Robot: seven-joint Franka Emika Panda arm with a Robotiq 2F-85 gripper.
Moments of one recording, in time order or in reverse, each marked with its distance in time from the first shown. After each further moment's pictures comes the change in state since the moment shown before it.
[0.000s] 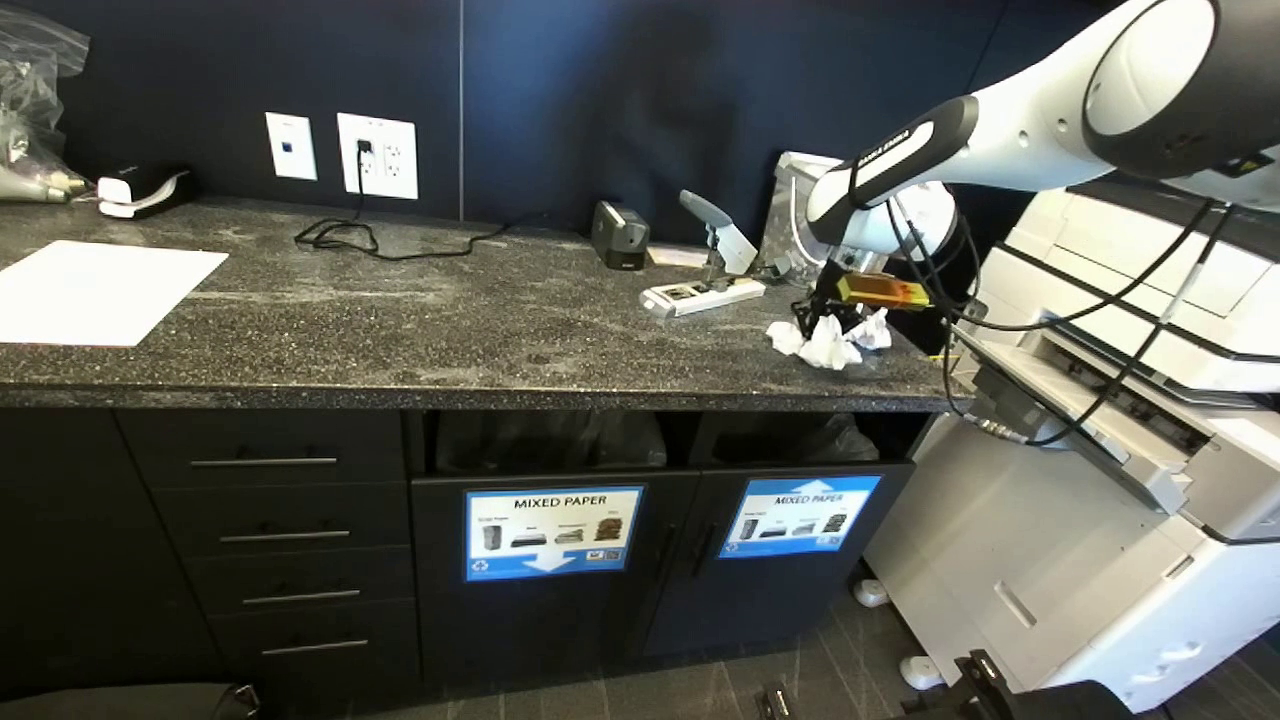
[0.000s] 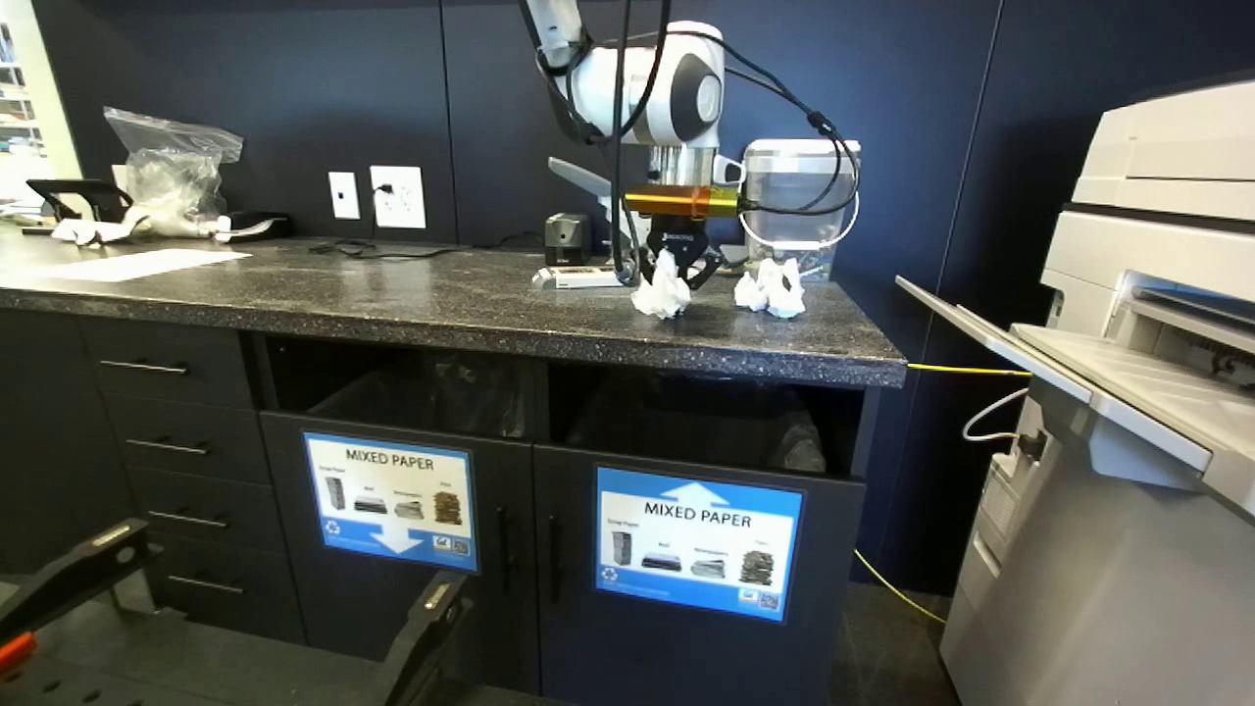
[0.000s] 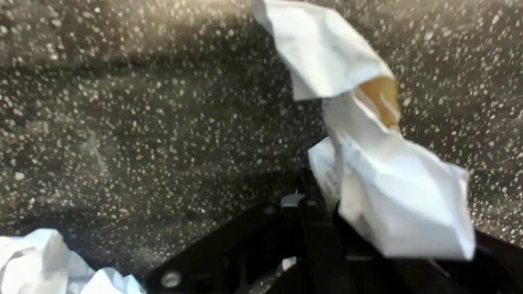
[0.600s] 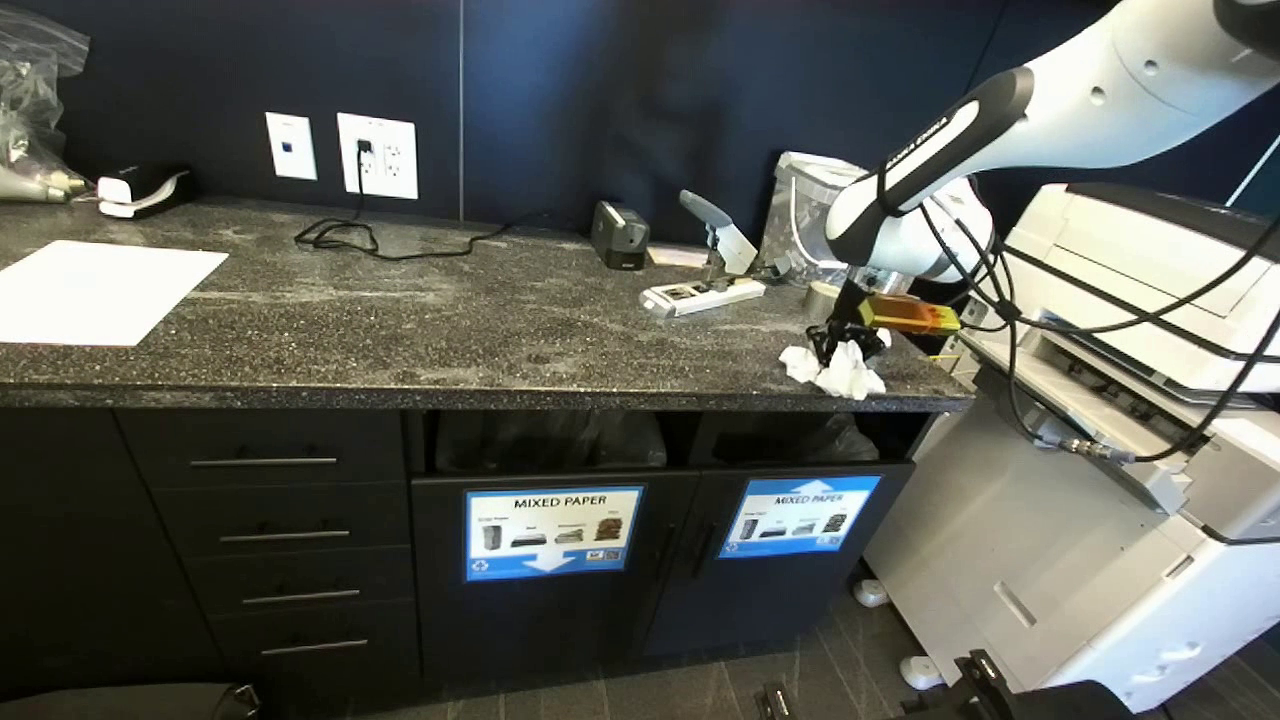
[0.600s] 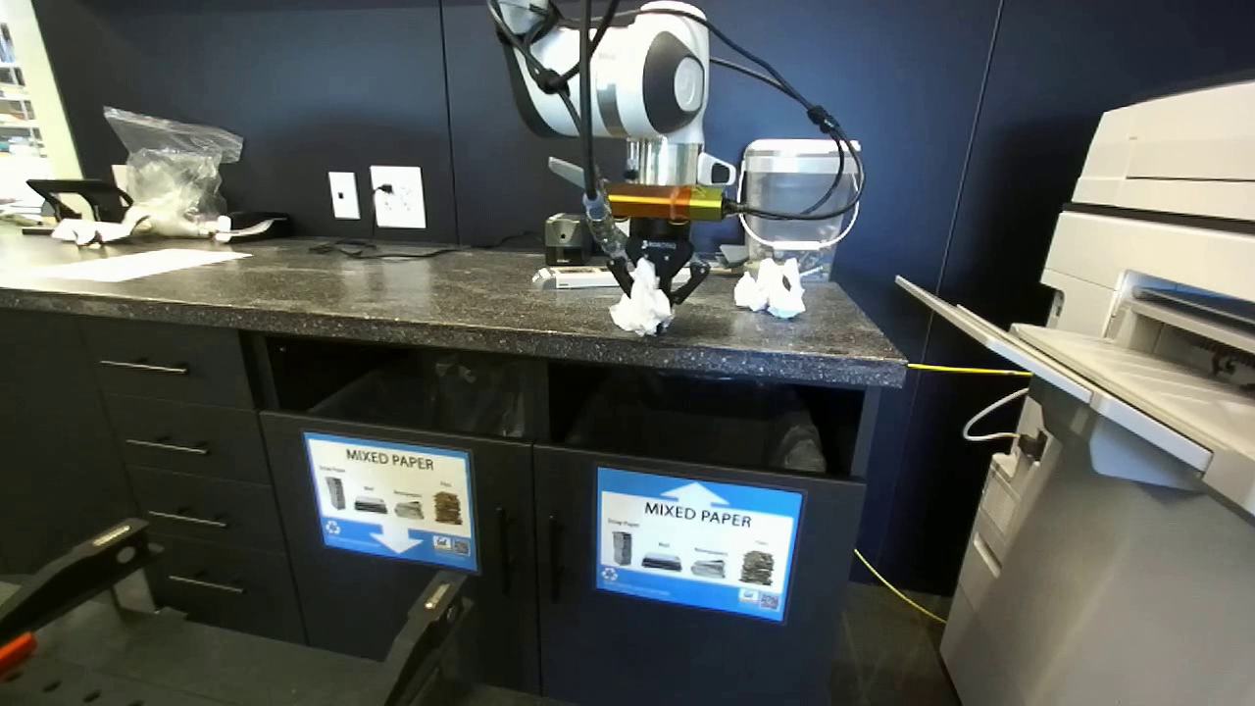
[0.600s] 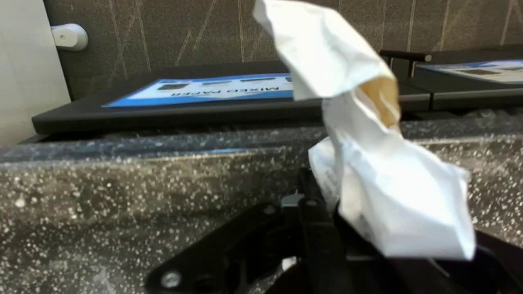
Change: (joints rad) arm 0.000 -0.234 -0.008 -0.418 0.000 0.153 0.006
